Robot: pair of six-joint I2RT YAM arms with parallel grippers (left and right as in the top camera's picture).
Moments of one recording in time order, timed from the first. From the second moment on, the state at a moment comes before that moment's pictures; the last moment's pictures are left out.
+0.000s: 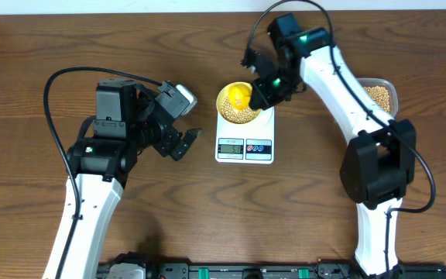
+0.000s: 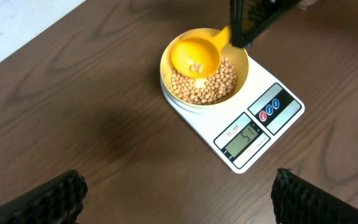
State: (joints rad) left arm -0.11 1.20 1.07 -0.70 0.43 0.56; right arm 0.37 2.19 1.98 -1.21 -0.52 -0.19
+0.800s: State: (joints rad) left arm -0.11 1.20 1.07 -0.70 0.43 0.56; right arm 0.27 2.09 1.99 -1.22 -0.71 -0.27
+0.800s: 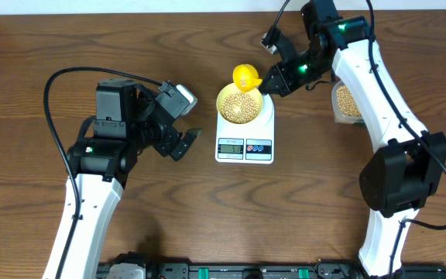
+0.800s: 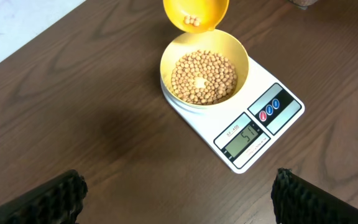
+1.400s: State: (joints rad) left arm -0.11 1.20 1.07 -0.70 0.43 0.56; right arm 0.00 2.02 1.99 -1.25 -1.01 -0.29
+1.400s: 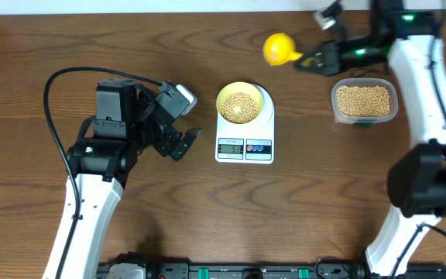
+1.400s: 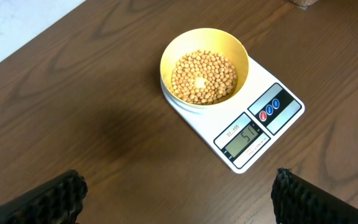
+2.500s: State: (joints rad) left arm -0.11 1.20 1.07 -0.70 0.43 0.56; right arm -0.23 1.90 1.99 -1.51 -0.22 -0.24
